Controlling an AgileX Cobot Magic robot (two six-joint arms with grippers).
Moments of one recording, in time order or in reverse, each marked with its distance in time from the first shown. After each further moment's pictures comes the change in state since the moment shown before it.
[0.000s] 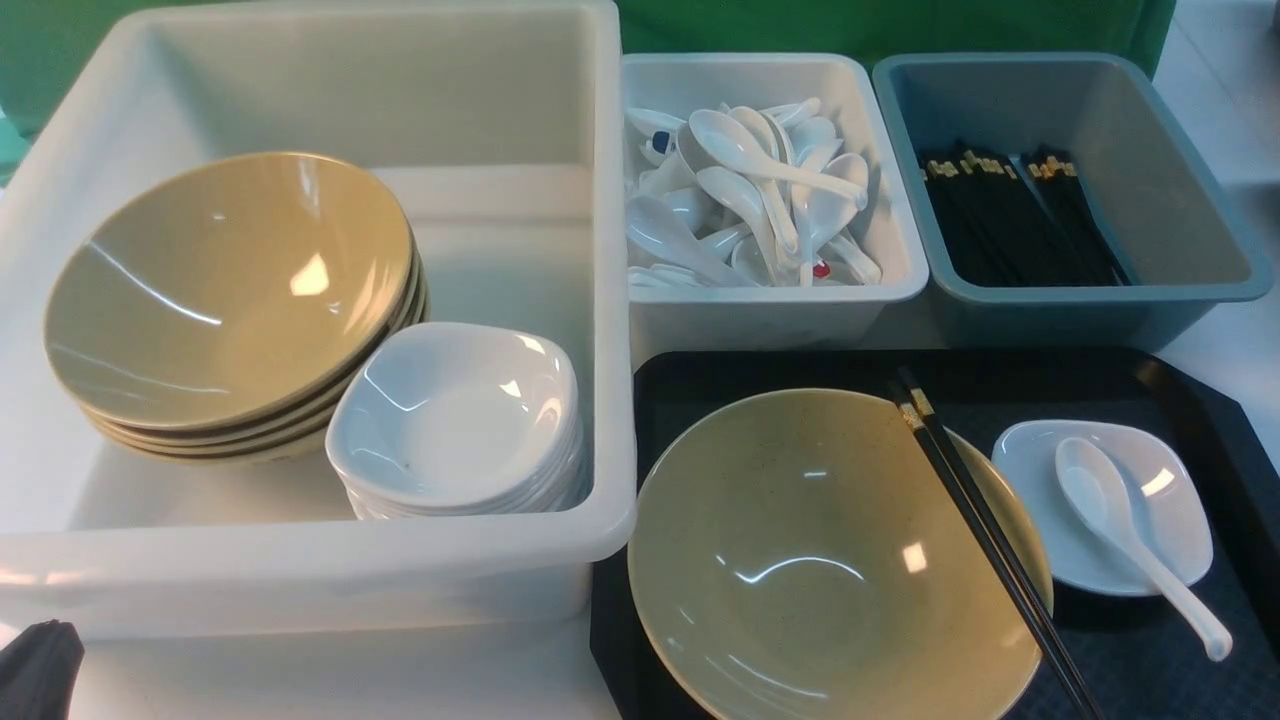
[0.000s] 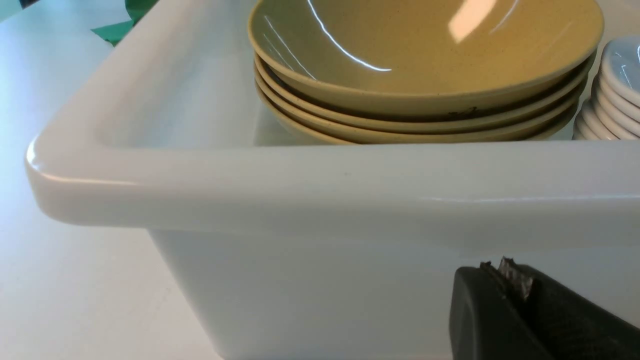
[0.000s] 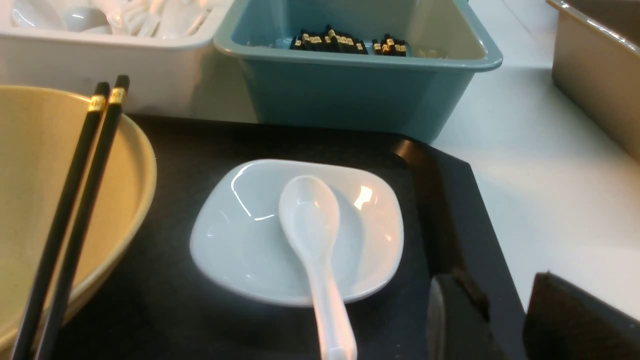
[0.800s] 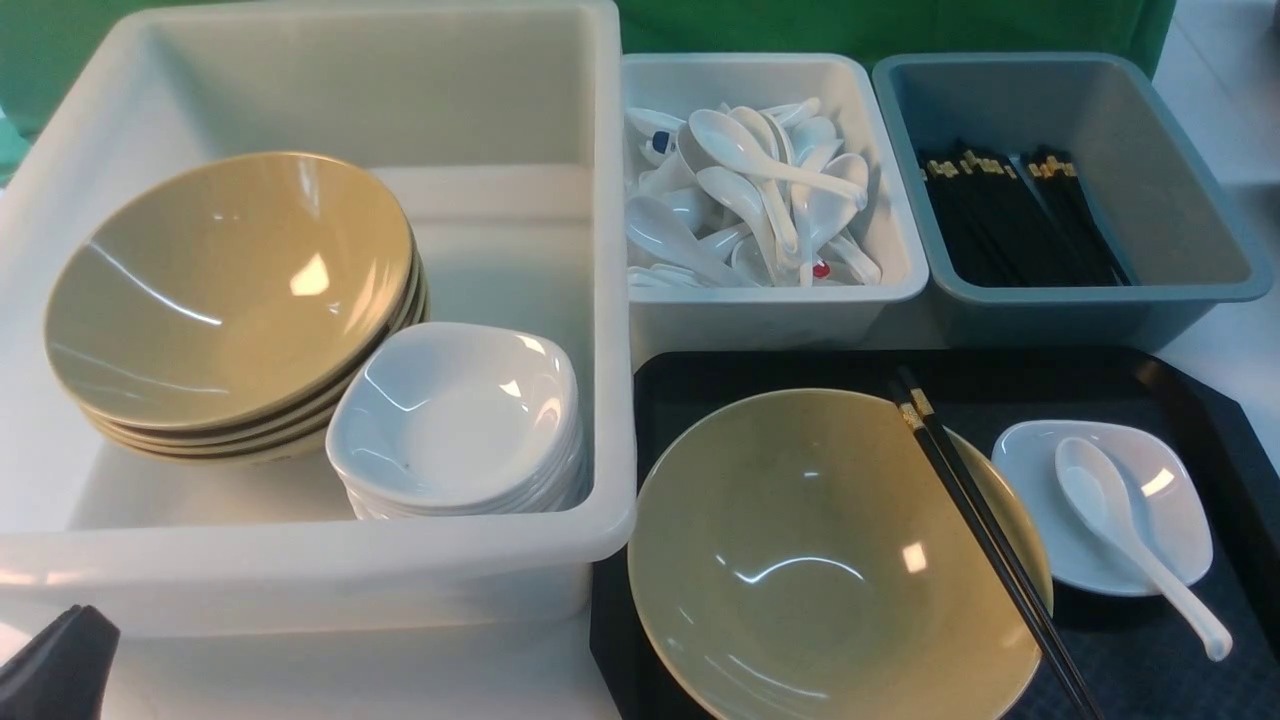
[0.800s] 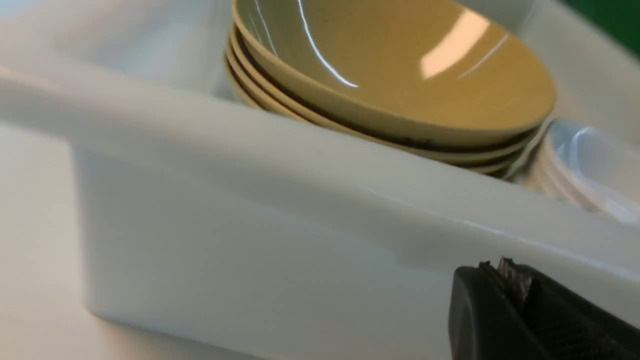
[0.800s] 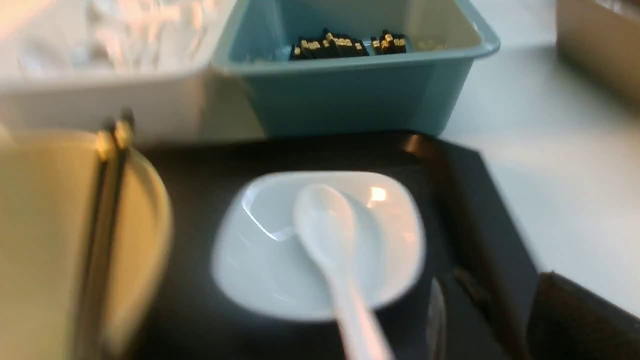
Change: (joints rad) right arm 0.000 0.000 0.000 0.053 -0.005 0.217; left arm 0.000 0.000 0.000 -0.403 -0.036 -0.207
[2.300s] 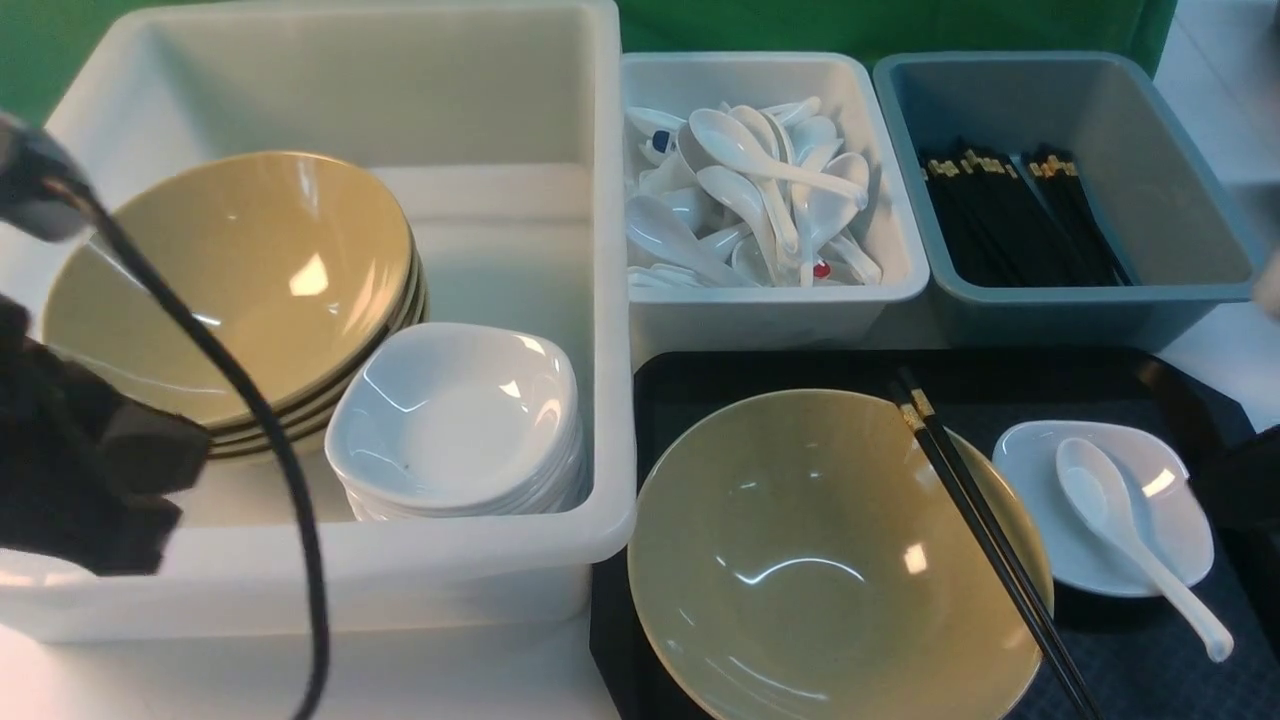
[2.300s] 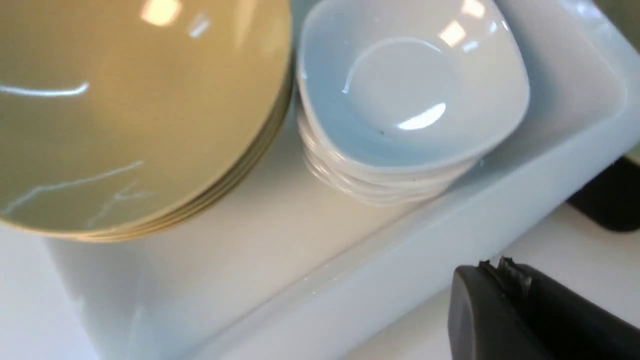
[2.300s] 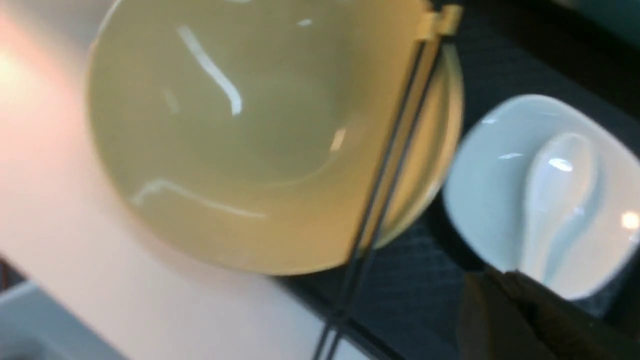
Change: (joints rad) right arm 0.336 1.010 -1.014 0.243 0.808 -0.621; left arm -0.326 0.943 -1.029 0.263 0.863 0.524
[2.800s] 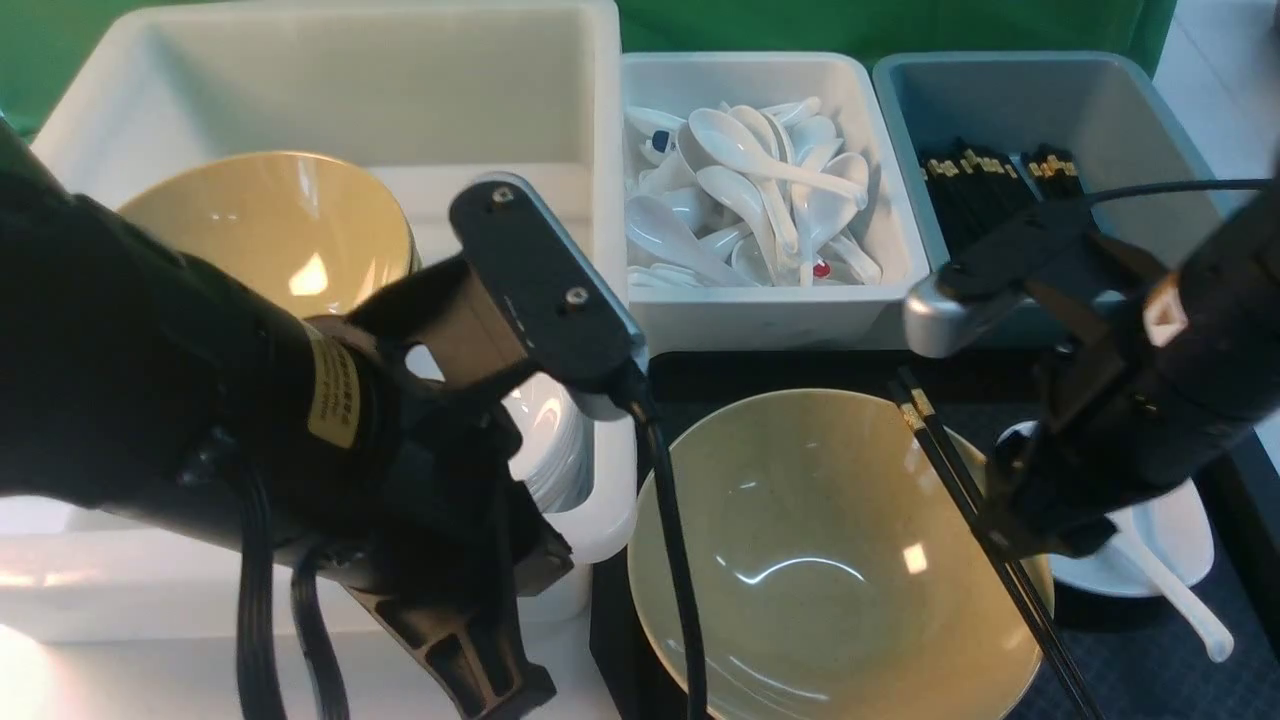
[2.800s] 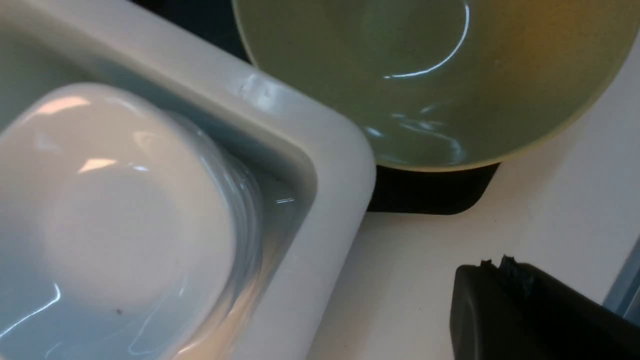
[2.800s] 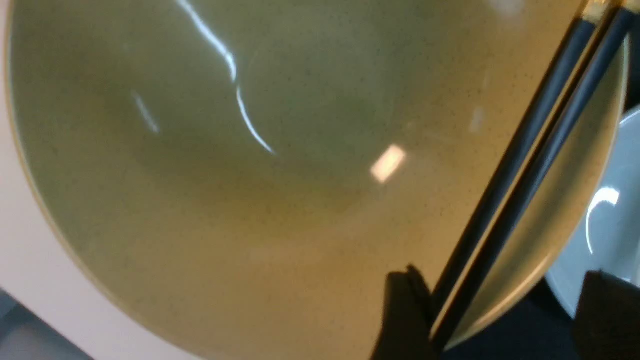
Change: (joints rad) right arm 0.129 0.445 -0.148 -0.097 -0.012 0.146; left arm -0.550 0.252 -0.089 0.094 -0.077 -0.075
